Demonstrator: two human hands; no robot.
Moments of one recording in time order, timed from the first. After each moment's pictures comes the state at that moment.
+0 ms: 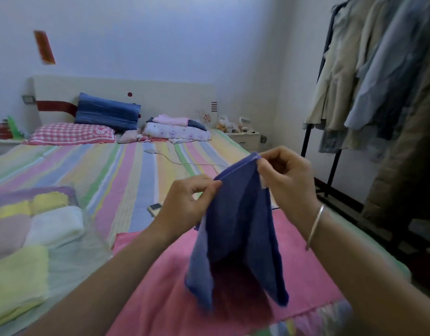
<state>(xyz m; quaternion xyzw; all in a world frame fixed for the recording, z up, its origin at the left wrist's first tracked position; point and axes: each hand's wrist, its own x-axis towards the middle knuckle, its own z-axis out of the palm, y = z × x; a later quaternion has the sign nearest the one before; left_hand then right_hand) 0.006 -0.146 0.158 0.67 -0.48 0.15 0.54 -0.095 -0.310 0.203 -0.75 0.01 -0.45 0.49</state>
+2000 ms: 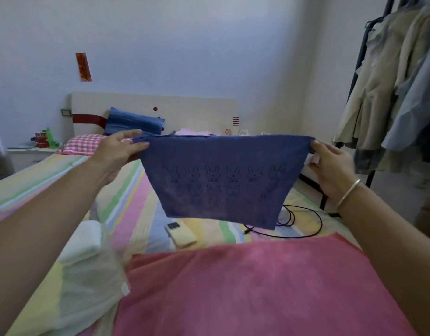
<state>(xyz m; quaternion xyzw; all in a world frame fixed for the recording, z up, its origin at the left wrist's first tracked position) 0.206 -0.047 0.249 0.67 -0.18 0.08 0.72 0.008 -0.408 0.255 -0.54 0.10 -0.42 0.72</state>
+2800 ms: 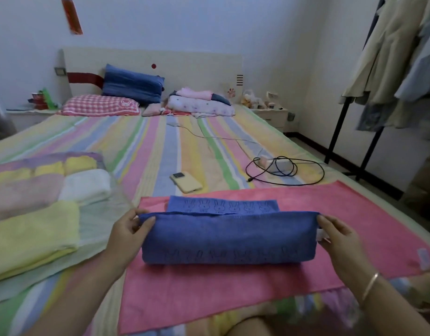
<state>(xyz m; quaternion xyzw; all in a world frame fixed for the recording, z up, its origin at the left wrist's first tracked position) 0.056 -0.012 -0.015 0.76 -0.14 0.08 0.63 -0.118 -0.384 0.006 -0.61 0.21 -0.31 0.69</state>
